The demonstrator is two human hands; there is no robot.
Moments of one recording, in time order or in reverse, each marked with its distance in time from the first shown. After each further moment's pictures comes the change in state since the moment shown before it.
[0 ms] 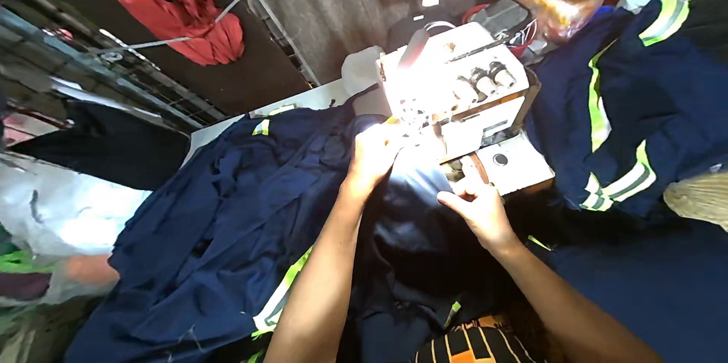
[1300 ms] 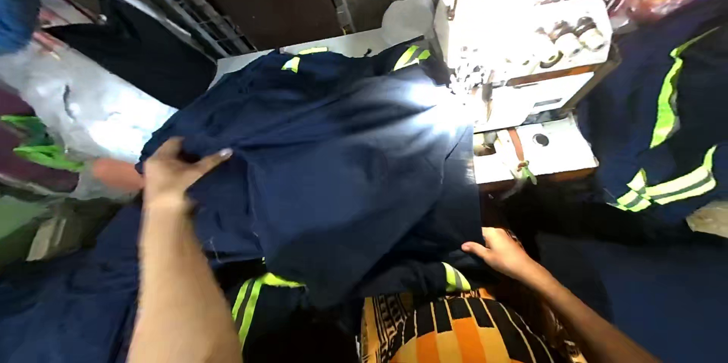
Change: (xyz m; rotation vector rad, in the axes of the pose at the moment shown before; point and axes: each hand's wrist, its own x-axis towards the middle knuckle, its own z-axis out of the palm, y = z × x) left_hand -0.252 -0.155 -0.217 0.312 0.309 -0.450; right_hand -0.078 0.056 -0.035 -0.524 -0.880 0.438
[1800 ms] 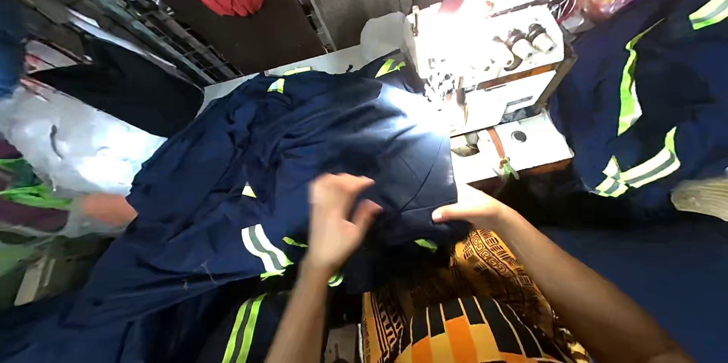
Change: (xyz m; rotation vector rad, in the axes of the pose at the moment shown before) left_hand -0.069 0.191 0.117 -0.183 -0.139 0.307; right_hand 0.037 -0.070 -0.034 0.847 -0.161 -0.417
